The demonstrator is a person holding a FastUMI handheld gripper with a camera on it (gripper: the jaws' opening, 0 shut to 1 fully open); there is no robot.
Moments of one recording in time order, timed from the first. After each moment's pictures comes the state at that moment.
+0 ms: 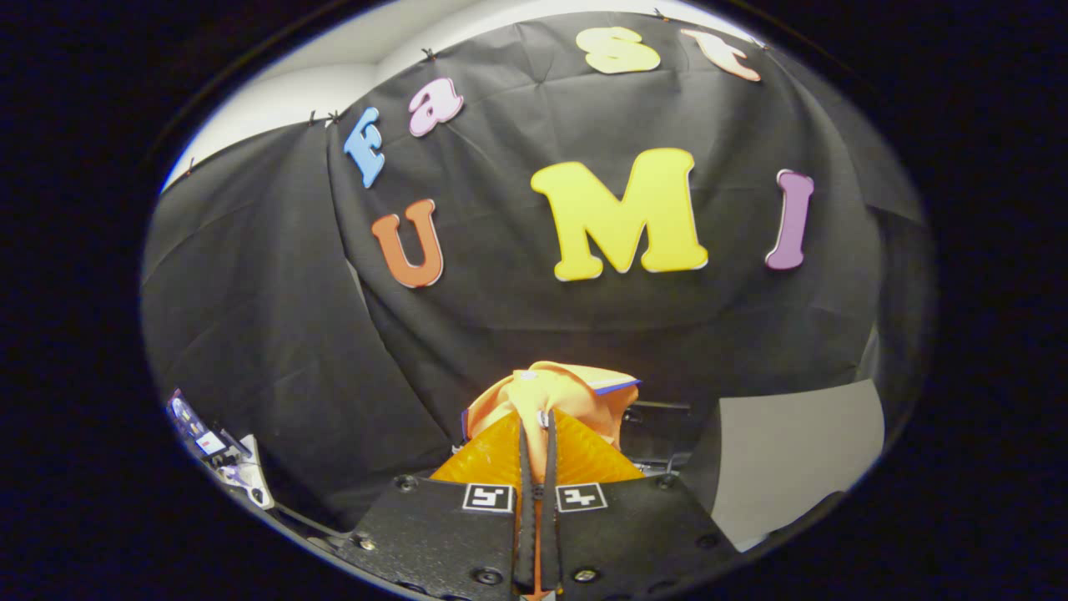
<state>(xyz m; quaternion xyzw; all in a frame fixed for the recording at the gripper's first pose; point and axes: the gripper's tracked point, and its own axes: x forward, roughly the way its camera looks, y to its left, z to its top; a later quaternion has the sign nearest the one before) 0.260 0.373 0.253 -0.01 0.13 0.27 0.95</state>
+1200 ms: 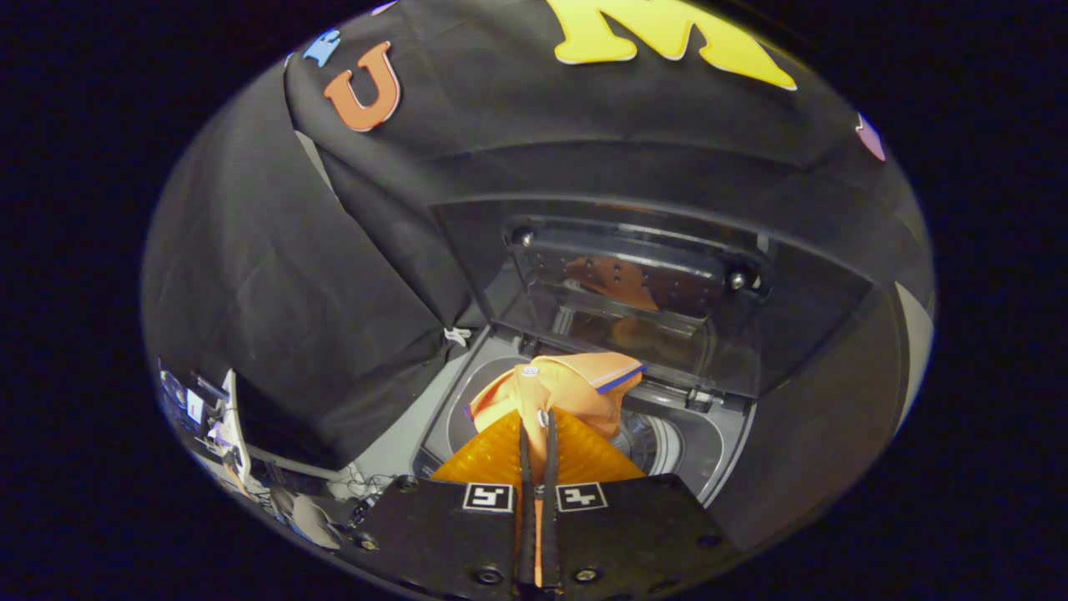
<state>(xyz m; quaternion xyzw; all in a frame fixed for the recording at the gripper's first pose) 0.419 0.433 0.008 -0.08 0.37 0.27 0.89</state>
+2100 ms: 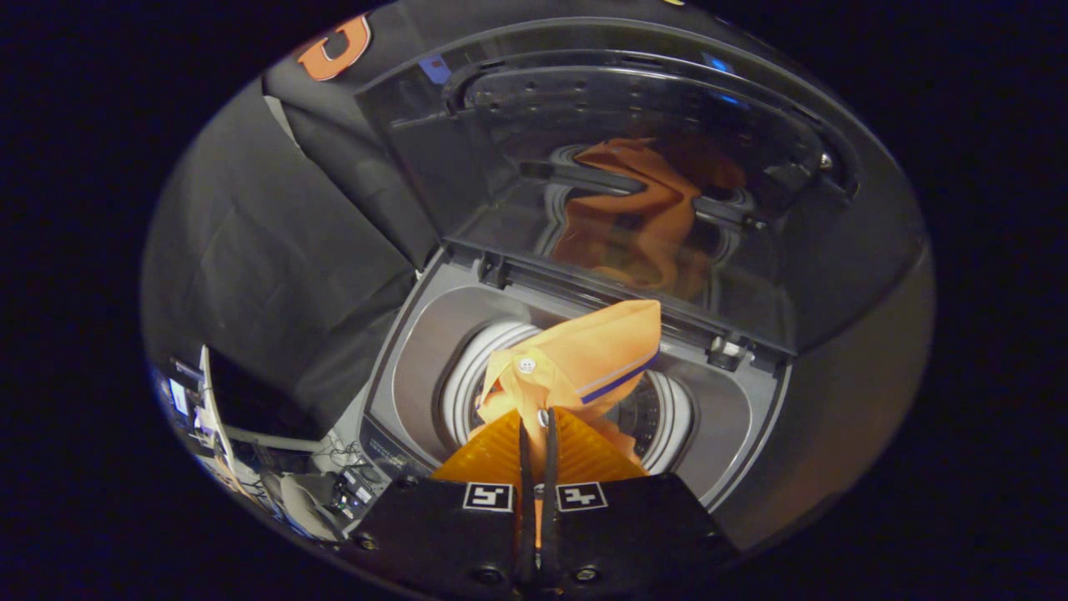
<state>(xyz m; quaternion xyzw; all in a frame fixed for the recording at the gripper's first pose) 0.434 0.413 -0.070 -0.12 0.45 0.22 0.86</state>
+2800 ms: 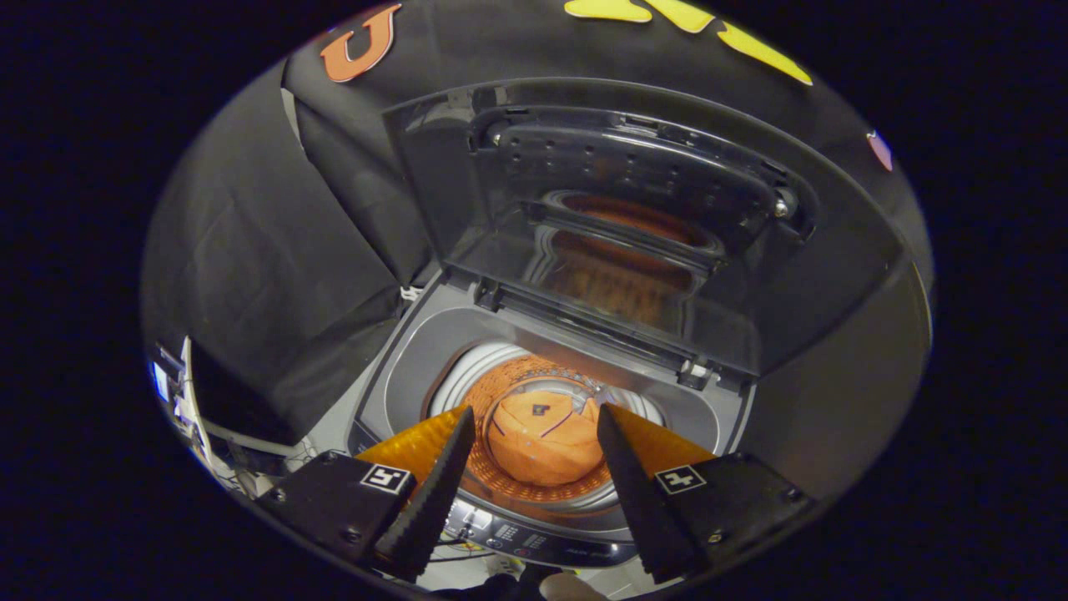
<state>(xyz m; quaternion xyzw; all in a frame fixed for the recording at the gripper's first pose) 0.428 0.409 -0.051 -0.14 0.40 0.20 0.88</state>
